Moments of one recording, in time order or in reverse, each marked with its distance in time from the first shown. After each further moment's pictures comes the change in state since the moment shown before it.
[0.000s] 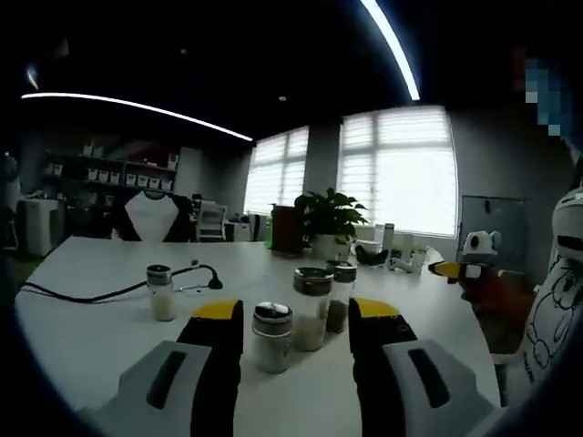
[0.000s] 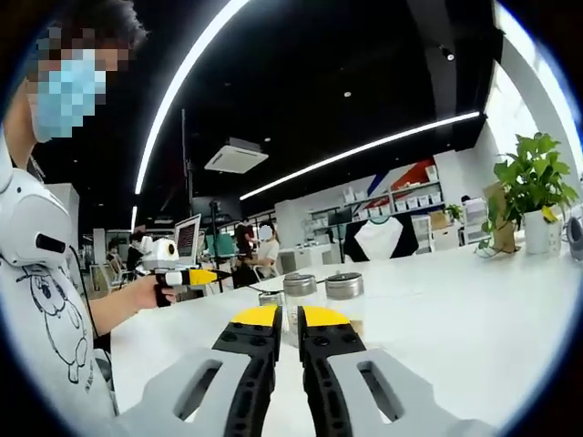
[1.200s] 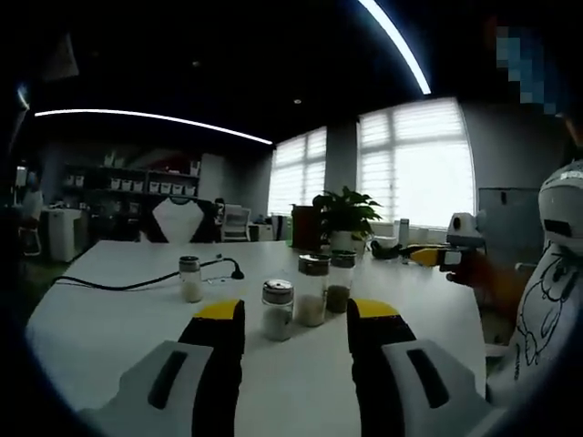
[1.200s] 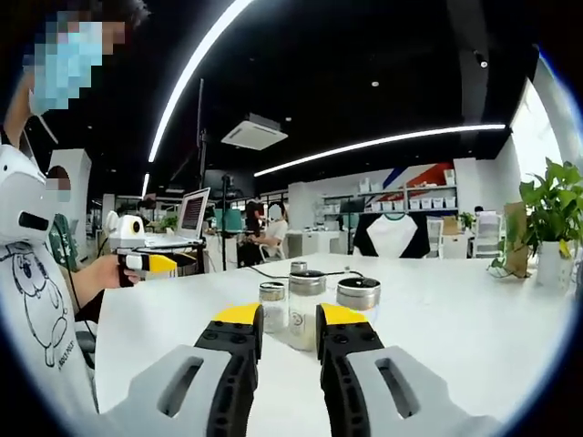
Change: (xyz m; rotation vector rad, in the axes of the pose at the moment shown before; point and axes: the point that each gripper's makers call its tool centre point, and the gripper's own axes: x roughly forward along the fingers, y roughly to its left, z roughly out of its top) left arm -0.059 -0.027 -0.010 0.032 -0.012 0.107; right arm 0.034 0.013 -0.019 -0.128 0.122 0.062
